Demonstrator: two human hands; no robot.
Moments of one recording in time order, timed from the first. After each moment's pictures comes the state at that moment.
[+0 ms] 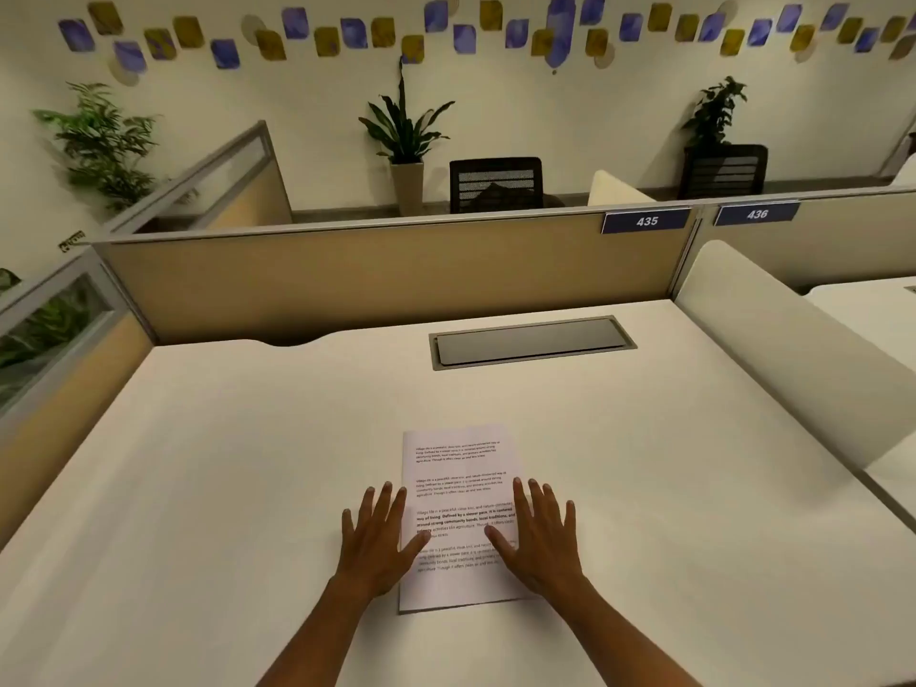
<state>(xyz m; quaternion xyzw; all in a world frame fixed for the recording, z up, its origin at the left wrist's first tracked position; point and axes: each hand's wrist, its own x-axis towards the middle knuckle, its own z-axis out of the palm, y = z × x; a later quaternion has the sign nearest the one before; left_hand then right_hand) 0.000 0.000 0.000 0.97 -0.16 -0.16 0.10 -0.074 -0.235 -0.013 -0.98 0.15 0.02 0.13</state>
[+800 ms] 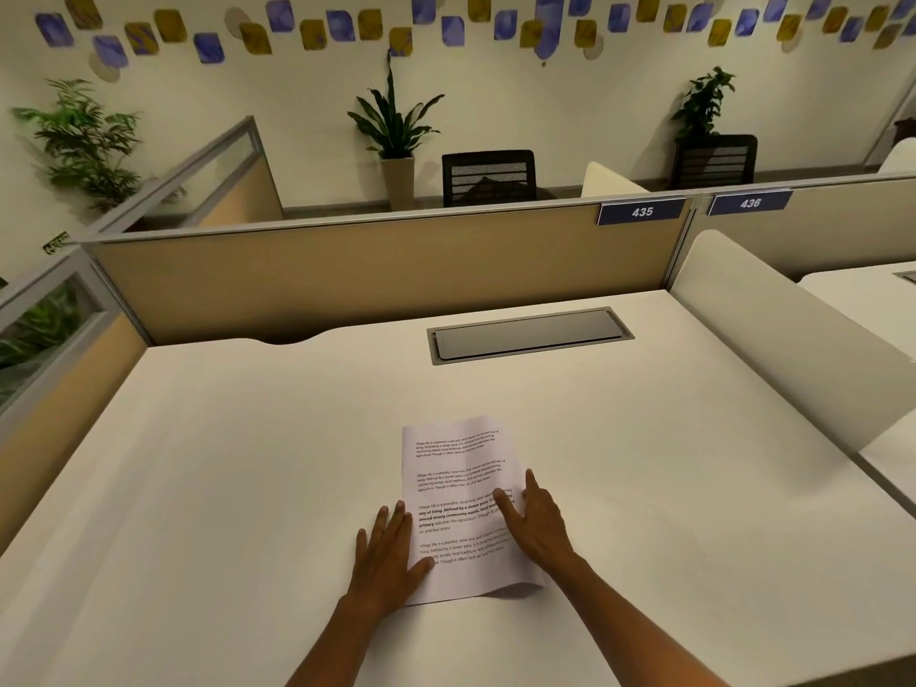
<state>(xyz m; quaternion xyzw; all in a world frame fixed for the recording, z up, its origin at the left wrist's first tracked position) -0.017 0.006 -0.019 0.96 -0.18 -0.20 0.11 -0.056 -0.228 0.007 -0.87 0.25 0.05 0.43</state>
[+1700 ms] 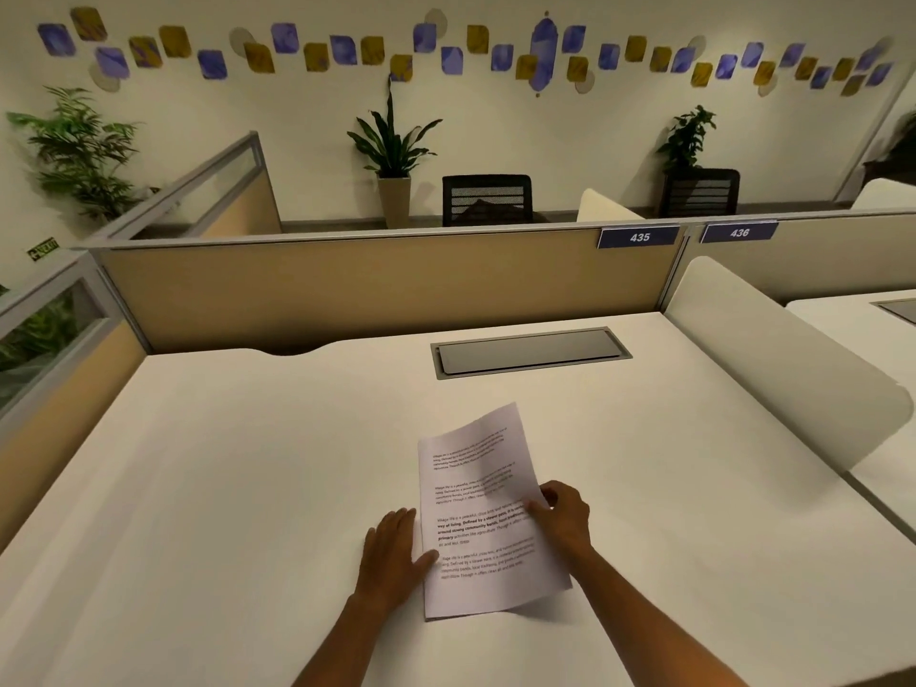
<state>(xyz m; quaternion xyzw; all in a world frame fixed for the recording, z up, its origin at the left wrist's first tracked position) -0.002 0.010 -0.010 0.95 -0.15 -0.15 0.23 -0.048 -0.243 0.017 -0.82 0.29 -0.06 0.48</state>
